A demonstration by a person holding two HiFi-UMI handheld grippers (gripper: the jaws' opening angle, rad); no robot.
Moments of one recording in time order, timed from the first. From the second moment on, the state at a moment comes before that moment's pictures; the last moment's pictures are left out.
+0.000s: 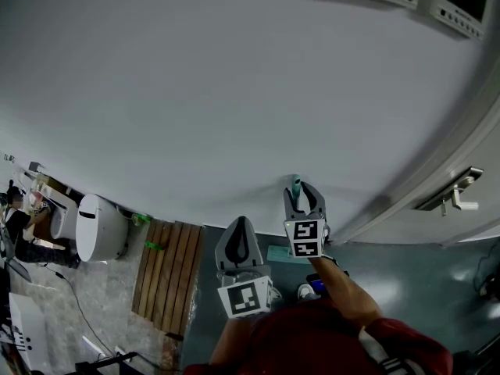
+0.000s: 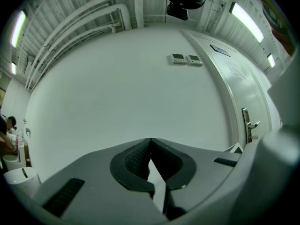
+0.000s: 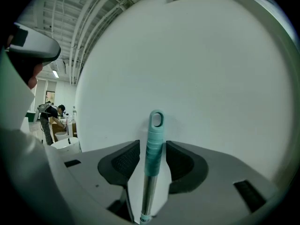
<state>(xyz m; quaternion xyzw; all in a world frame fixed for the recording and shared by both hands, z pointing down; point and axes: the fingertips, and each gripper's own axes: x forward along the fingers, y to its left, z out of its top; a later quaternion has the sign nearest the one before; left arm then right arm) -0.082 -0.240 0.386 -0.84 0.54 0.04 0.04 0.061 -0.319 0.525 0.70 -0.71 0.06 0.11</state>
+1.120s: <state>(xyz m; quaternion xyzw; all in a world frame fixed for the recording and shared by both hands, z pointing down) -0.085 -0.247 0.387 -0.85 0.53 0.03 0.04 0.078 -0.255 0.503 0.68 -0.72 0.07 0.09</state>
